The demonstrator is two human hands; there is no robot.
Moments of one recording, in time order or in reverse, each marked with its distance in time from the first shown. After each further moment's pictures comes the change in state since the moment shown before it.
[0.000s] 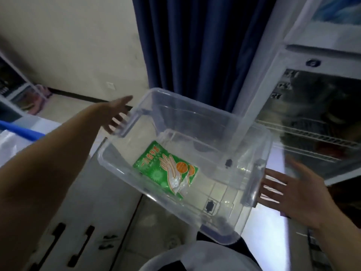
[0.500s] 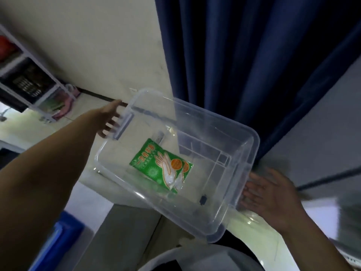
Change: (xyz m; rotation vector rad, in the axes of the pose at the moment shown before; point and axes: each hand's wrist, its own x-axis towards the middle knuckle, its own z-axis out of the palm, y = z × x) left_hand 0.178 0.096 -0.173 -0.125 0.210 -0.164; right_hand 0.238 -0.119 0.218 -0.073 0.065 0.057
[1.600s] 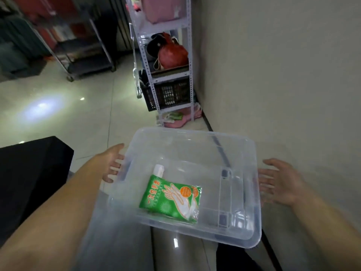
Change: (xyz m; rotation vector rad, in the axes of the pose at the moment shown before) left_hand 0.348 -0.160 -0.547 -0.910 0.337 -0.500; right_hand 0.457 -0.114 0.924 -1.007 -0.408 0.221
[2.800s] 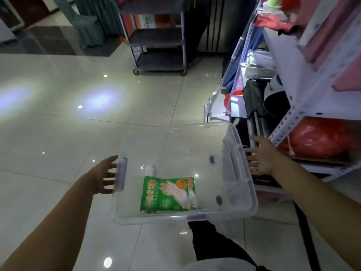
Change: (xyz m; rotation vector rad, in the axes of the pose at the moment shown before) left_hand 0.464 0.326 -0.549 -0.626 0.151 -0.122; right_hand 0.472 -0.472 0.850 -0.476 -0.193 -0.004
